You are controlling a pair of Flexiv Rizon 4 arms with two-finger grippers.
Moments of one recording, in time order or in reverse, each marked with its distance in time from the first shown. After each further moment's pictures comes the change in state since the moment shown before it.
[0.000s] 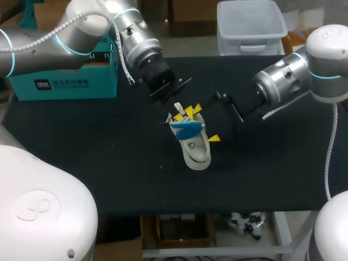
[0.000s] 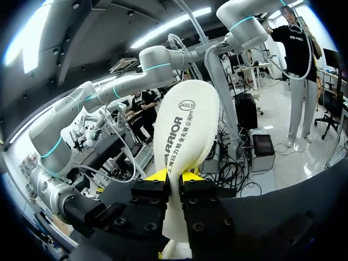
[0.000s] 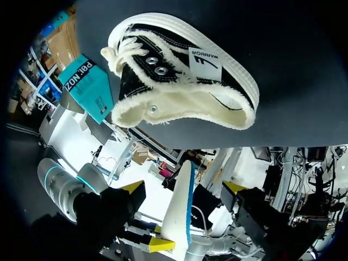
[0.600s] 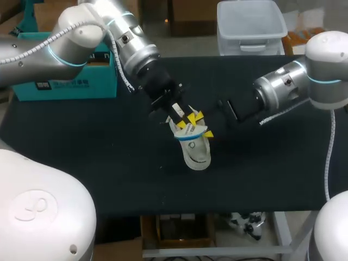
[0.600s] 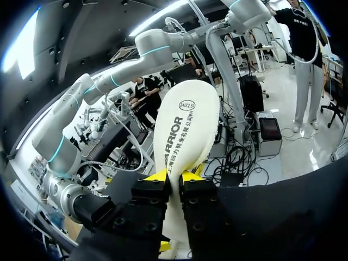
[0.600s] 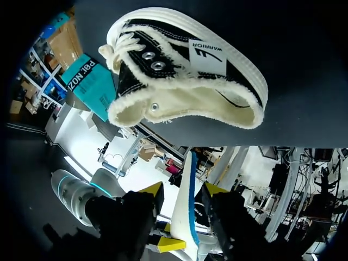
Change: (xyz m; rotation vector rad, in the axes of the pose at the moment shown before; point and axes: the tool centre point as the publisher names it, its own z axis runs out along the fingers) left arm 0.001 0.011 0.013 -0.132 -0.050 0.051; right arm 0.001 0.001 0.008 0.033 0.062 0.001
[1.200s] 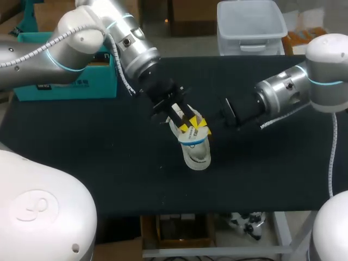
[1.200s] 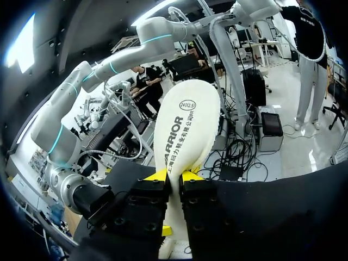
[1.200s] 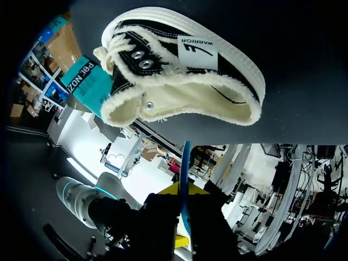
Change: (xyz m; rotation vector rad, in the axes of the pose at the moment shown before) left arm 0.002 0.011 0.006 -0.075 -0.009 -0.030; right arm -0.006 -0.002 0.001 0.005 0.020 0.016
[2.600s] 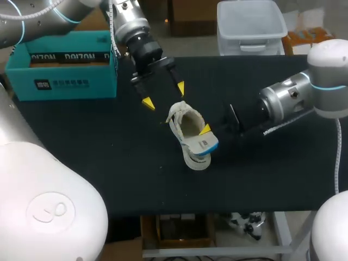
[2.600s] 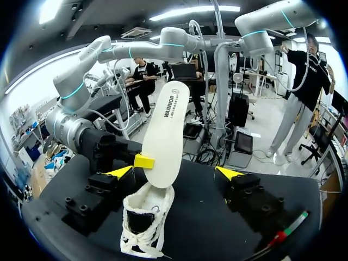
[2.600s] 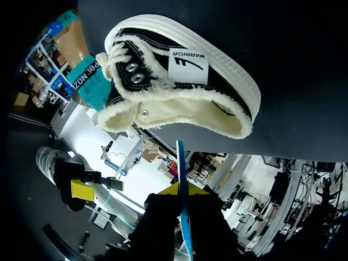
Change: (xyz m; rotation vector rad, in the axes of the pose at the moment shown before) left arm 0.009 0.066 -0.109 0.032 0.182 -0.287; right arm -0.016 0.012 -0.005 -0.030 0.024 -0.075
